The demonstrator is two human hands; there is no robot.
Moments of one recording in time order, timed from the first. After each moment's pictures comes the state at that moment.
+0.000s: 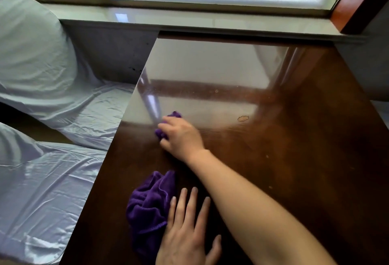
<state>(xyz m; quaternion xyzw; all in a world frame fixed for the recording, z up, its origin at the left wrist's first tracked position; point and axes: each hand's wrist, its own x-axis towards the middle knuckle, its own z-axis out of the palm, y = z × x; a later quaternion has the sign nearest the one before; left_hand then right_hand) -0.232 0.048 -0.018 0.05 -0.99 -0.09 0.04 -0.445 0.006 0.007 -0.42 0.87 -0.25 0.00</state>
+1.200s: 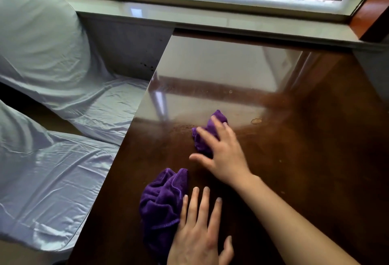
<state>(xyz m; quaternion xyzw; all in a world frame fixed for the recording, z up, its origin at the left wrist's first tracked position) -0.233 0.056 -0.015 0.07 -0.99 -0.11 0.00 -0.431 0.087 0.007 -0.35 0.91 -0.24 0.00</state>
